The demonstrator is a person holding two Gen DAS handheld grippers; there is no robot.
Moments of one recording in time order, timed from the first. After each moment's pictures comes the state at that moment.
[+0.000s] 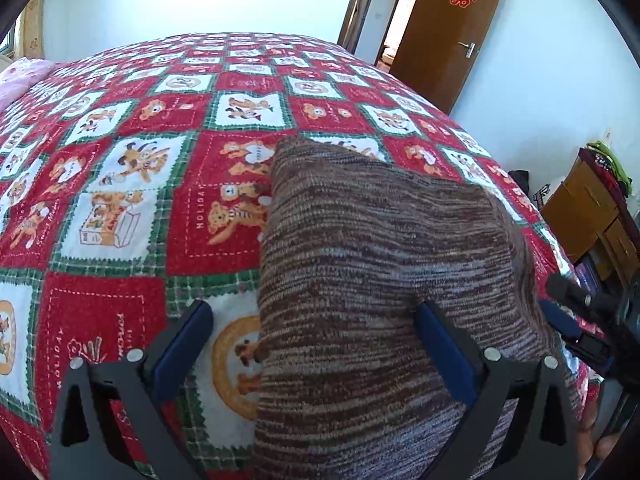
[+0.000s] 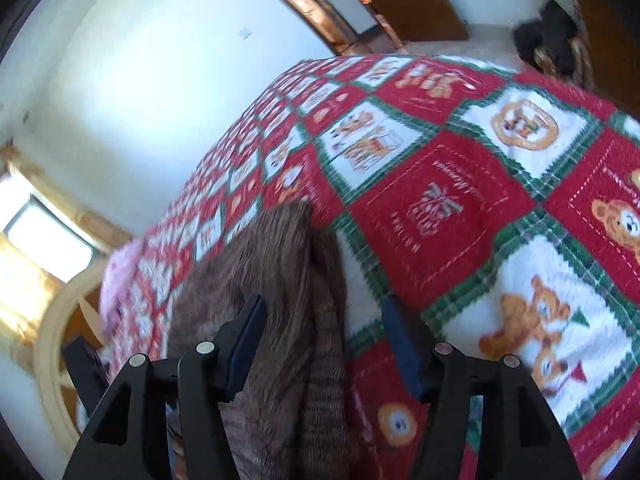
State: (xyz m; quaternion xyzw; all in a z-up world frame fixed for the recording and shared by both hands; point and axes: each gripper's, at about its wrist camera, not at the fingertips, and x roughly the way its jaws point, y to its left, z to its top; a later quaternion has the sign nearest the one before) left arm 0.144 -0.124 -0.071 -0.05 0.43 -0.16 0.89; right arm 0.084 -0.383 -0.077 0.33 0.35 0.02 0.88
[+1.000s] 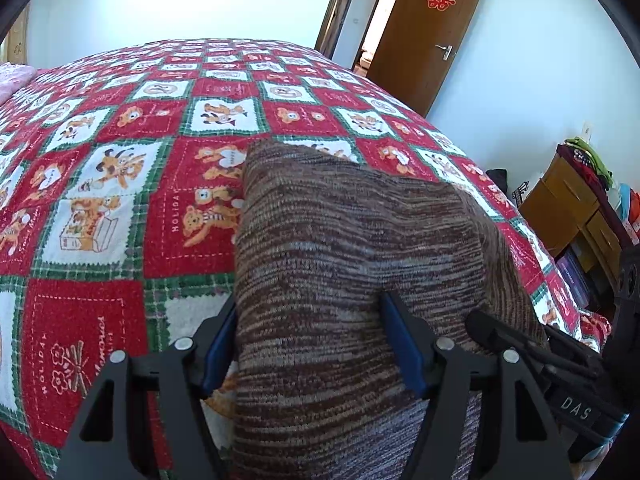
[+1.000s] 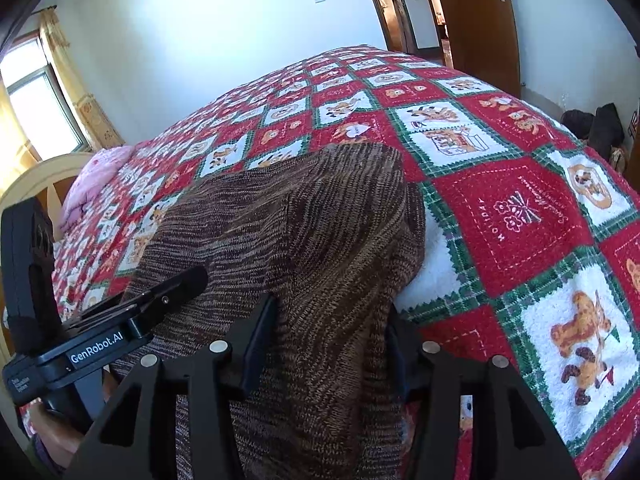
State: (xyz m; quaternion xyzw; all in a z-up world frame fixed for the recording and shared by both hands) left arm 0.139 -0.128 -0.070 -0.06 0.42 -0.20 0.88; right arm 0.094 -0.311 -0.079 0.14 0.39 0.04 0.91
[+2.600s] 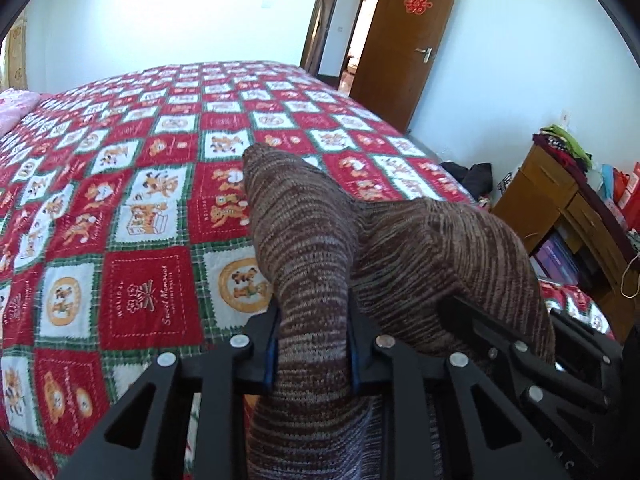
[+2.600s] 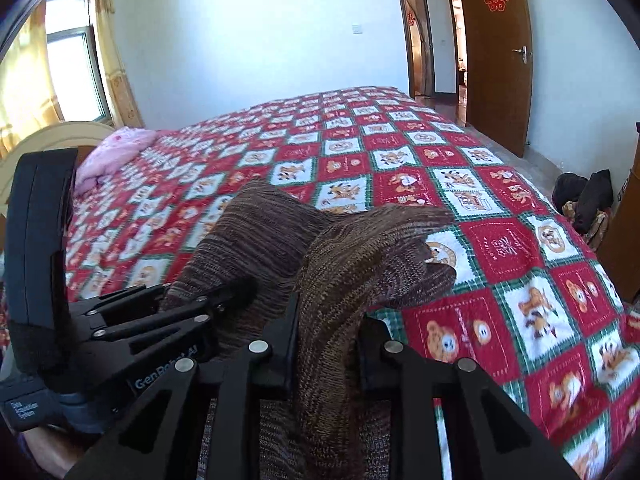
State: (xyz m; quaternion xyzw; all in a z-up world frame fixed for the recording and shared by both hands) left arm 0.050 -0.104 -0.003 -0.03 0.39 -0.22 0.89; right arm 0.003 -0.231 0.006 0.06 0.34 0.04 0.94
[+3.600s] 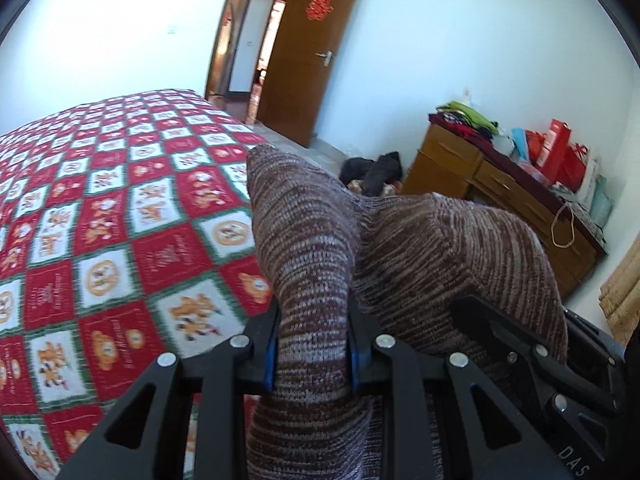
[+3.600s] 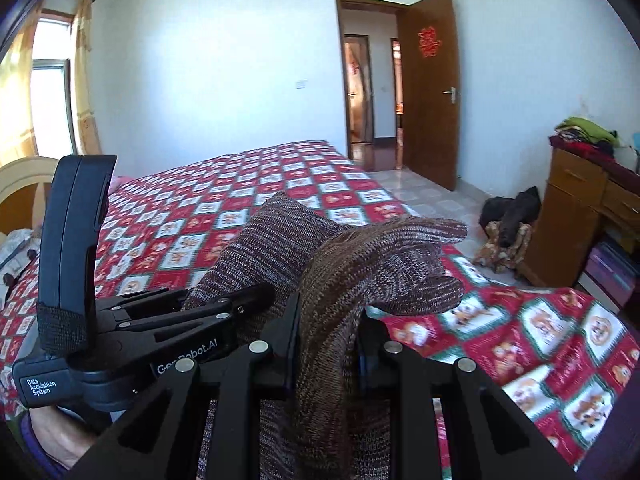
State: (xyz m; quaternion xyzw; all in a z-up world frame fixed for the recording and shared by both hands) left arm -0.045 -0.195 0.033 -0.01 0.35 -0.37 0.86; right arm -0.163 -0.298 0.066 0.05 0.26 -0.08 0.96
